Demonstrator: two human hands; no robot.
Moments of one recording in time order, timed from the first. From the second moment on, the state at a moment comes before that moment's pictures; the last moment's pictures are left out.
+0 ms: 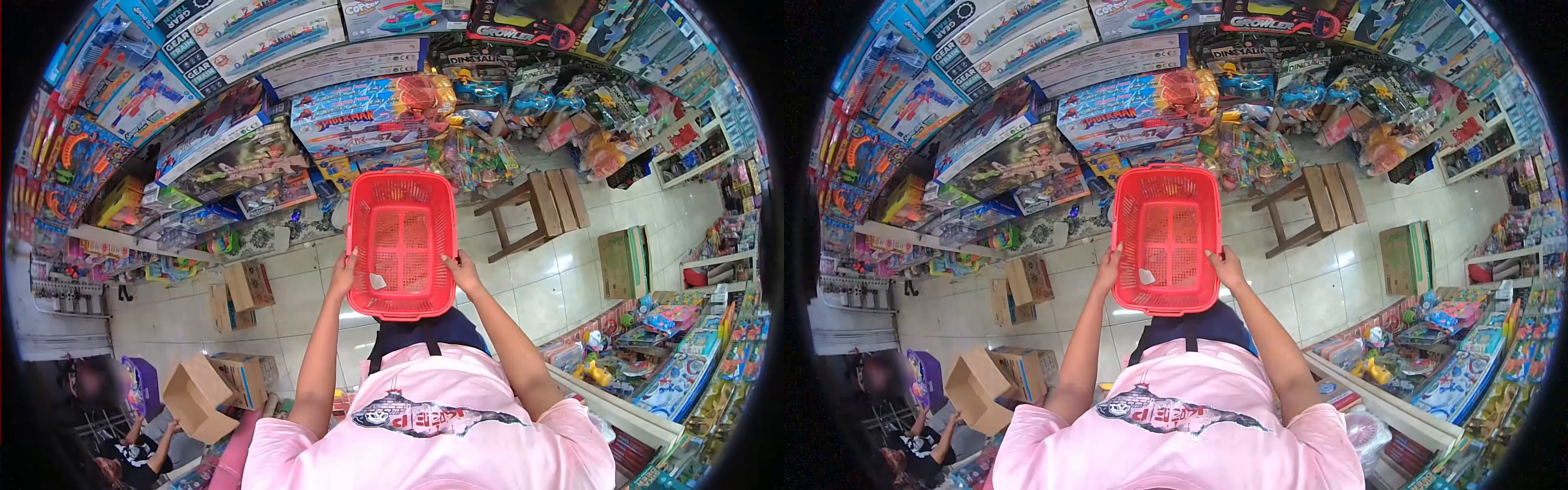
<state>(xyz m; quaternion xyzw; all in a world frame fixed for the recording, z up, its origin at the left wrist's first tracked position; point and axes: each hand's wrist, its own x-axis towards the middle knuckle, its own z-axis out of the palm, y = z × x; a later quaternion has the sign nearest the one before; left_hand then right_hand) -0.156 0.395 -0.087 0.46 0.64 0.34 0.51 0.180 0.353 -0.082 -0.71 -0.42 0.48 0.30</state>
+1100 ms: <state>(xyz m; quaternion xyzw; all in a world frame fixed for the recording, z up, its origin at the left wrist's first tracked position) -0.348 0.153 -0.196 0.39 0.76 -0.13 0.50 0.215 0.125 -0.219 -0.78 -0.13 0.62 0.04</state>
